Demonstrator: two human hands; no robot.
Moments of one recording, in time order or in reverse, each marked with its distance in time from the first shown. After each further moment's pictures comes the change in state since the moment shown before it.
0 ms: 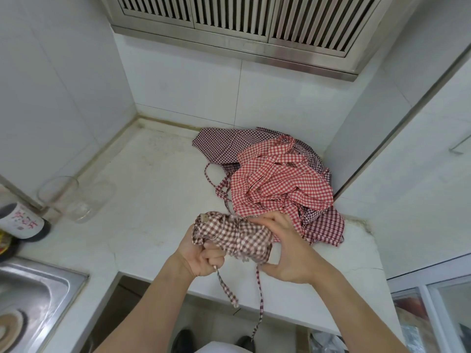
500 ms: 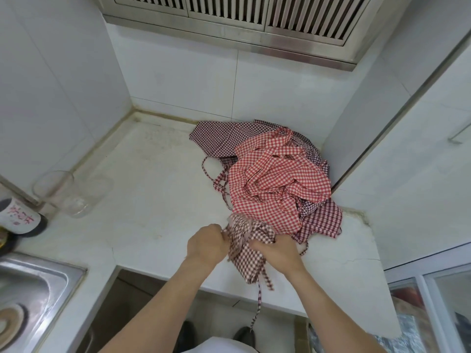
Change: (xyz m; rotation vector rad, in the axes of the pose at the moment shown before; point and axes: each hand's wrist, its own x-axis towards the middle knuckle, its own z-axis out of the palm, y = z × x) left_hand 0.029 -0.023 0.008 1.774 0.874 0.092; right_hand 0.006 0.032 0.057 0.468 0.244 0.668
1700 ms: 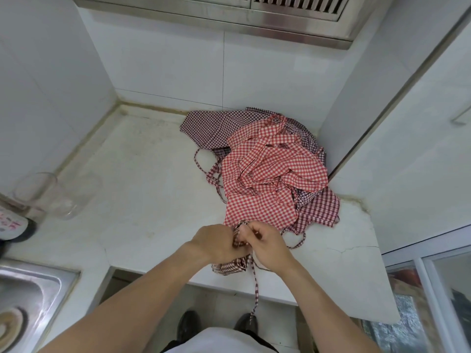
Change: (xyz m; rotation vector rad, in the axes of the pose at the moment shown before) left_hand 0.013 0.018 0.003 0.399 -0.272 0.433; right_hand 0.006 0.002 0.013 0.029 -0.075 -0.407
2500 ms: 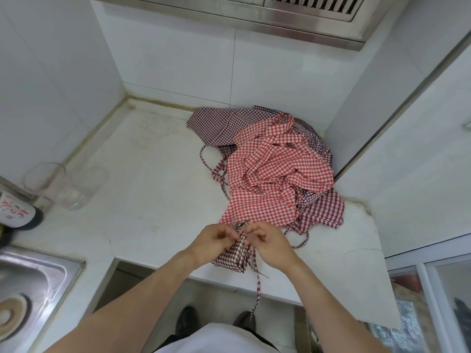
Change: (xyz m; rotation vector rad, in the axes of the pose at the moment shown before) left_hand -0.006 -0.033 0.041 -1.126 0.156 -0.099; right_hand 0.001 0.007 -0.003 -0.071 -0.120 0.226
